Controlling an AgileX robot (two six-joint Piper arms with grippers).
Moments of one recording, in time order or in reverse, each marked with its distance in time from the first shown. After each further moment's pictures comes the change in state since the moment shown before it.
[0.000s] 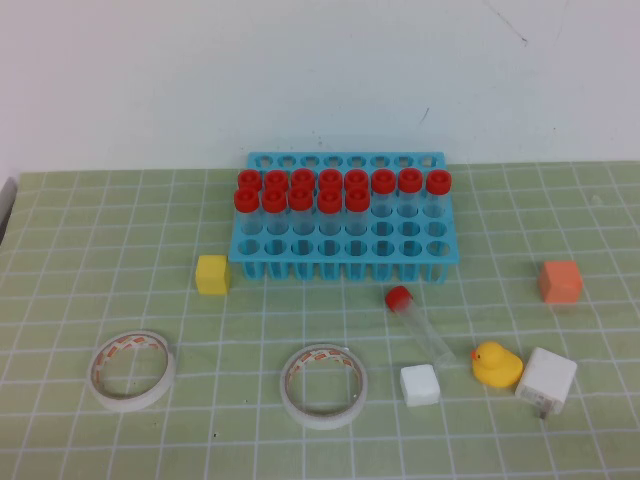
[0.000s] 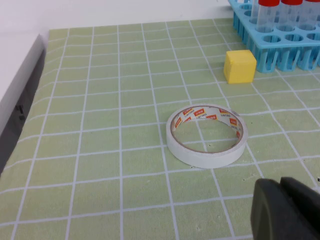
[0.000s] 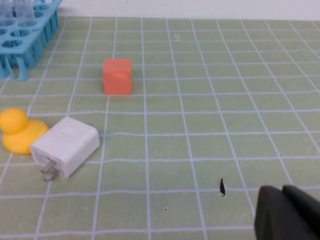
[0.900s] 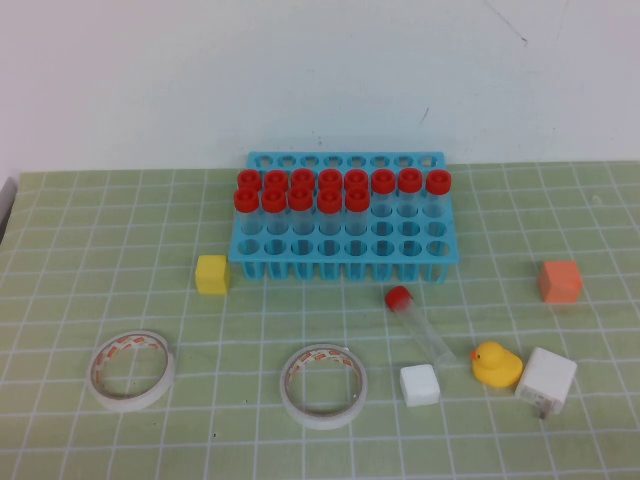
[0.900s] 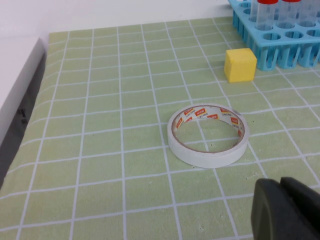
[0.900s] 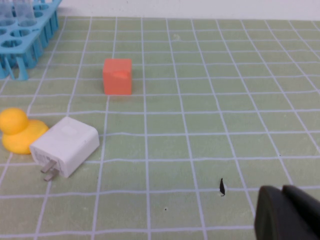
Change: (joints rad) right arm 0.000 0.000 0.000 0.000 0.000 0.000; left arm 0.000 0.000 0.000 0.000 0.000 0.026
